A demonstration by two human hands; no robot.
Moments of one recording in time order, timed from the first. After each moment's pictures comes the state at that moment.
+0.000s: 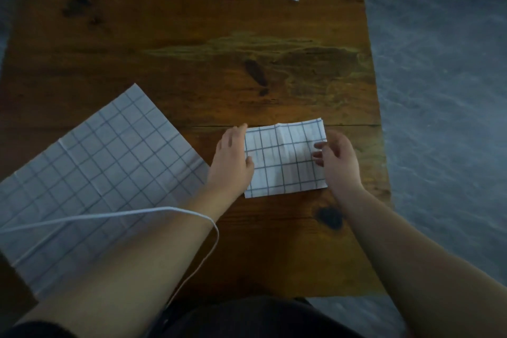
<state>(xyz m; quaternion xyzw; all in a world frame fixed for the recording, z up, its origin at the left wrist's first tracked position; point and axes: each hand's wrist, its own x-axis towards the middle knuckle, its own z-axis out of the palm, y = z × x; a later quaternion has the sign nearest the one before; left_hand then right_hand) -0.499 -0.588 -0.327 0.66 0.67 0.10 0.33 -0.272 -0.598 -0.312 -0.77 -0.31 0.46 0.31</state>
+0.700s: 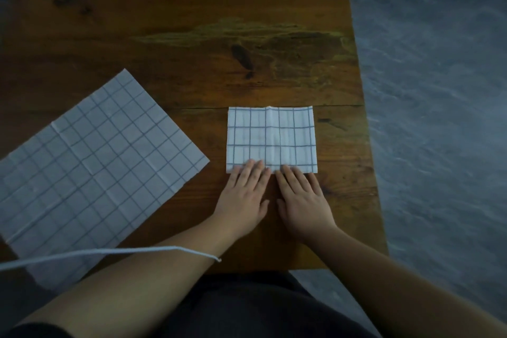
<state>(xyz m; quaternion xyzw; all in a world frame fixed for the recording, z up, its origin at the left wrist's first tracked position) -0.463 -0.704 -0.368 0.85 0.49 -0.12 0.16 -0.276 -0.729 -0.359 -0.60 -0.77 0.21 -0.09</state>
